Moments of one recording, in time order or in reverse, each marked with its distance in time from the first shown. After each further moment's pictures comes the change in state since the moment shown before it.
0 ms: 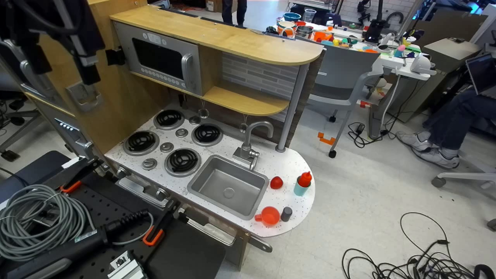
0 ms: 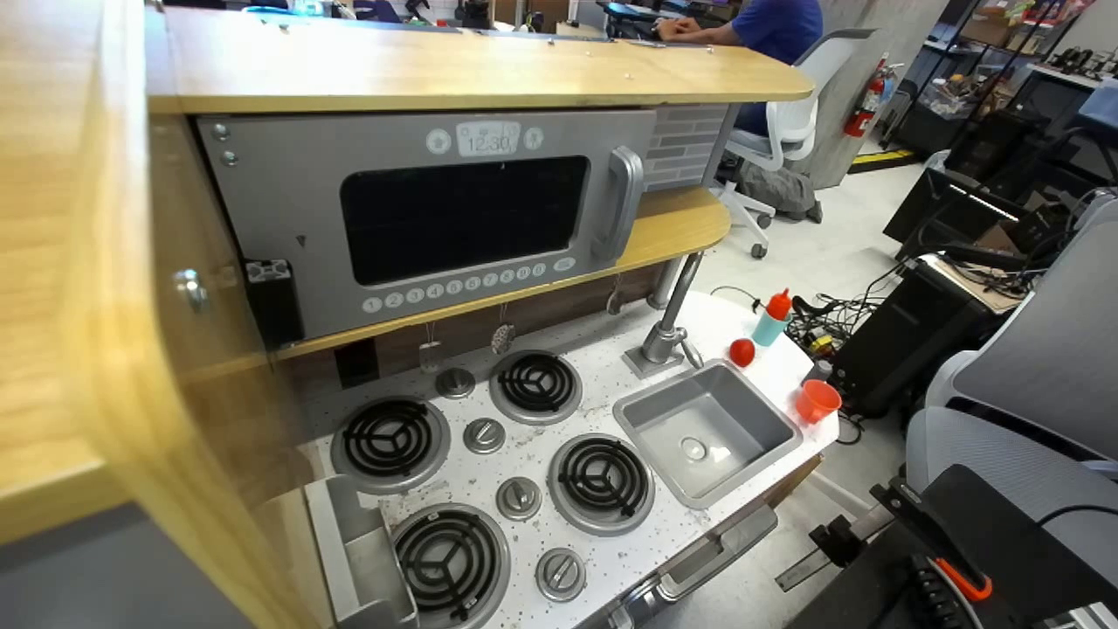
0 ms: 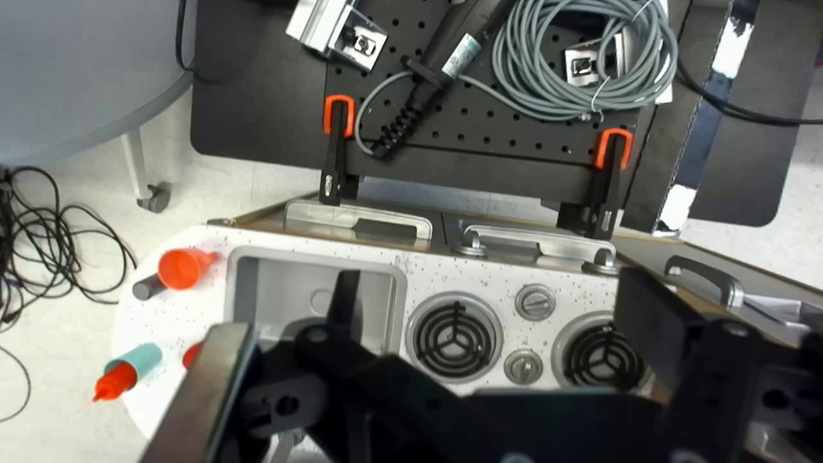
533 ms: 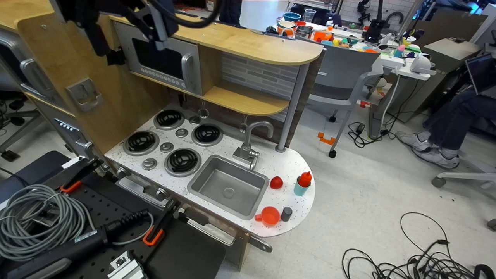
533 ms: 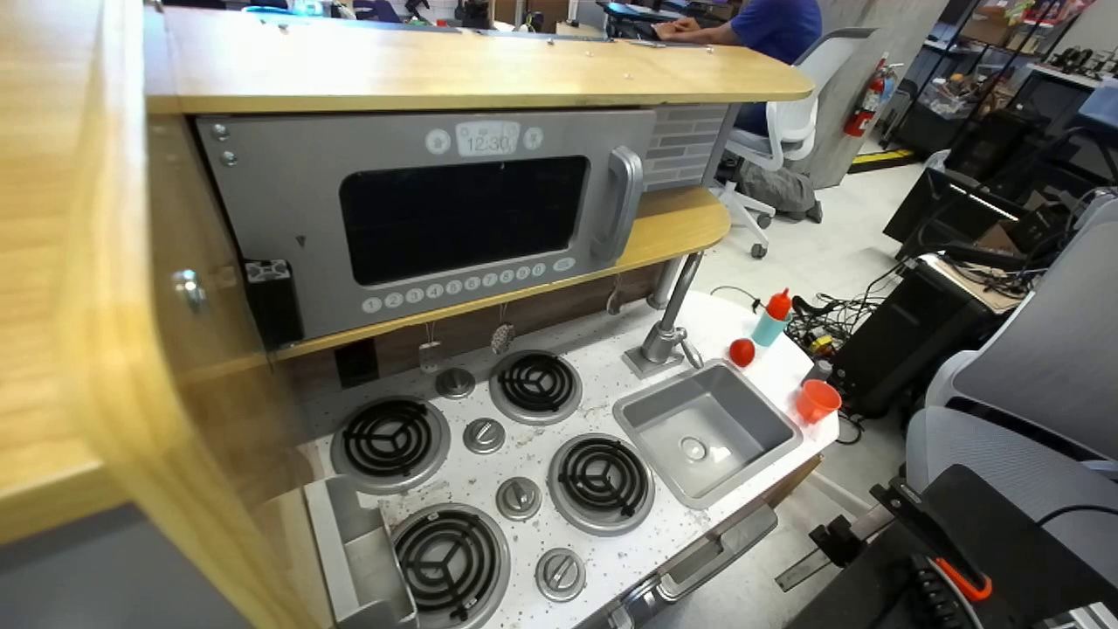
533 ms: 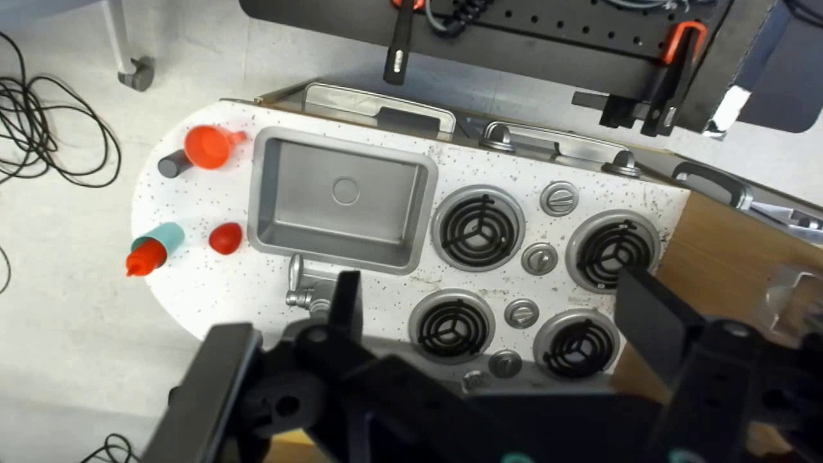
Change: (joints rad) arm -0.014 0.050 -0.210 0.076 0.004 0.166 -0.274
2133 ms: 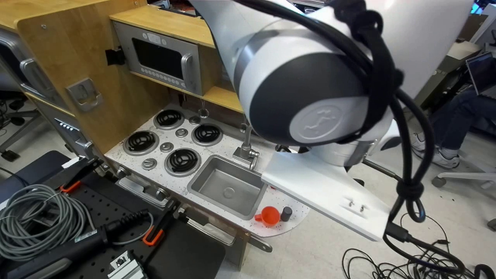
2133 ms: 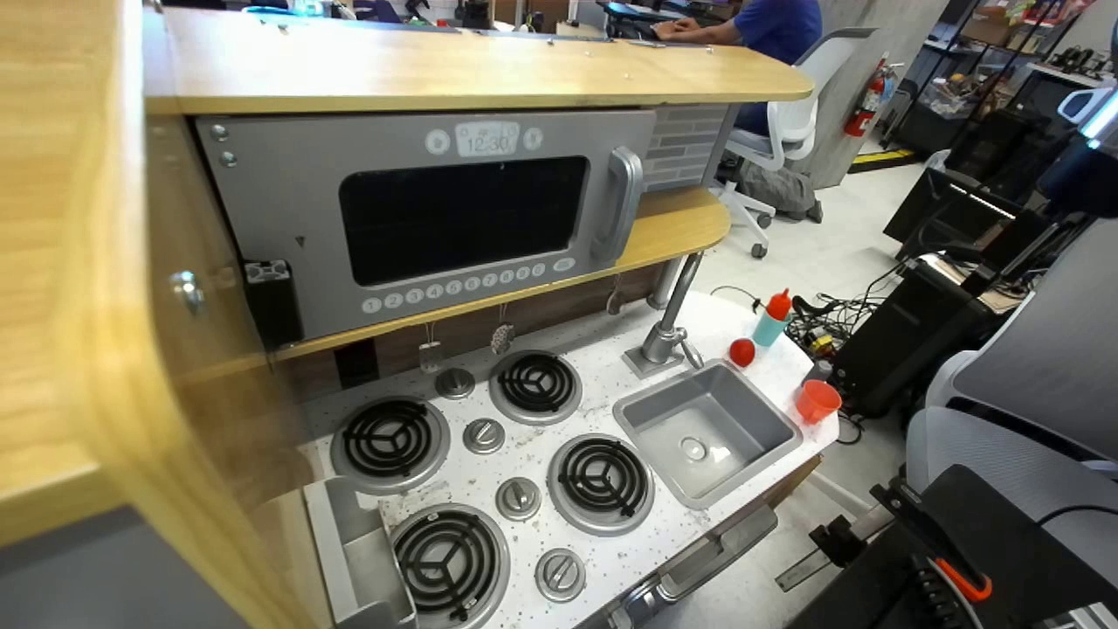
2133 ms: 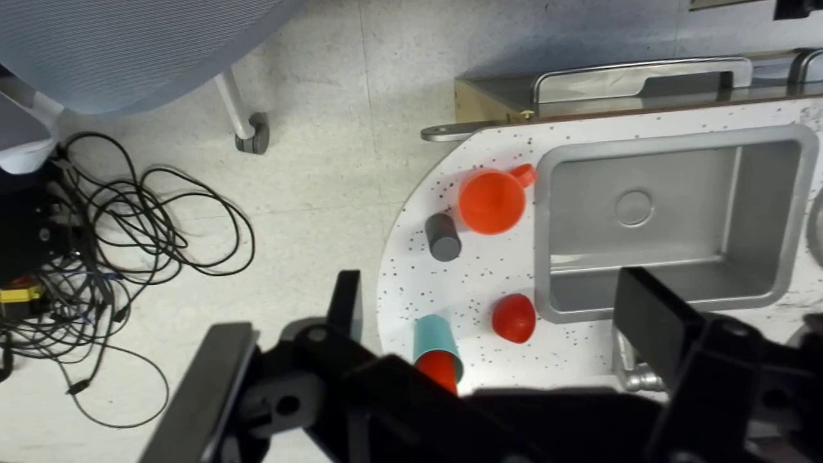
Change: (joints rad) arm -0.401 0.827 -0.119 0.360 0.251 0.444 -0.392
